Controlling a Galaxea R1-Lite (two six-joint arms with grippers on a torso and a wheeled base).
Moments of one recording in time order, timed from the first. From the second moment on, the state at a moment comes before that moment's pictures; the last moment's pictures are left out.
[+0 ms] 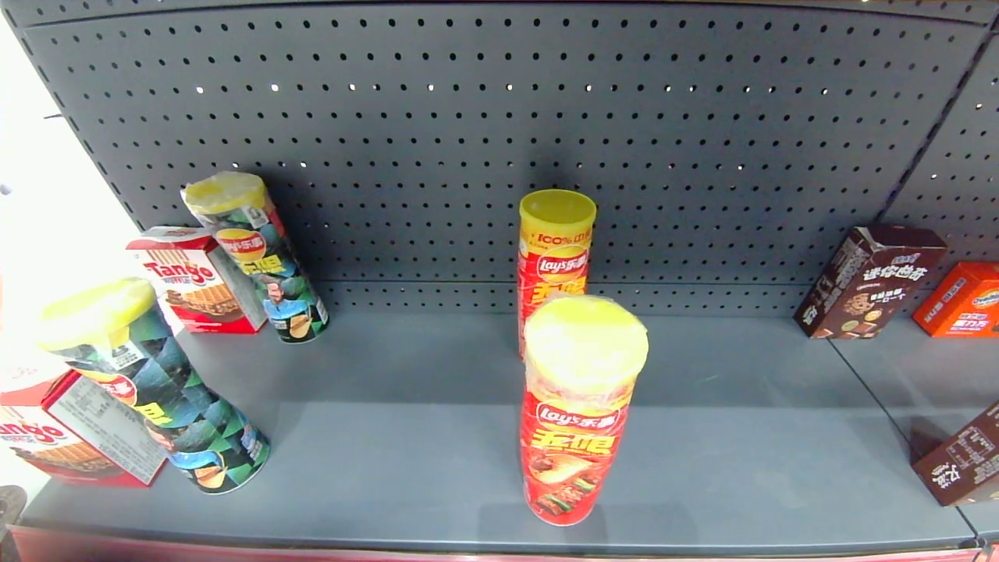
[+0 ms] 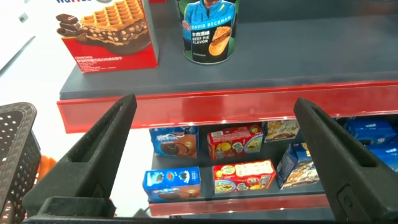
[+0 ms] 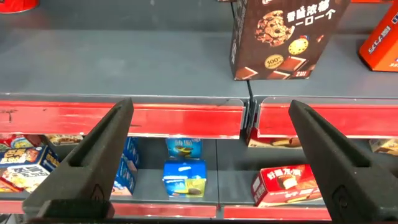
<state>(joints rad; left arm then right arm) 0.00 0.00 0.00 0.00 -0.06 0.03 -0.01 0.01 0.00 0.00 0.01 0.00</state>
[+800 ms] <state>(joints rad) 0.00 0.00 0.00 0.00 -0.04 0.03 -0.01 0.01 0.00 0.00 0.01 0.00</state>
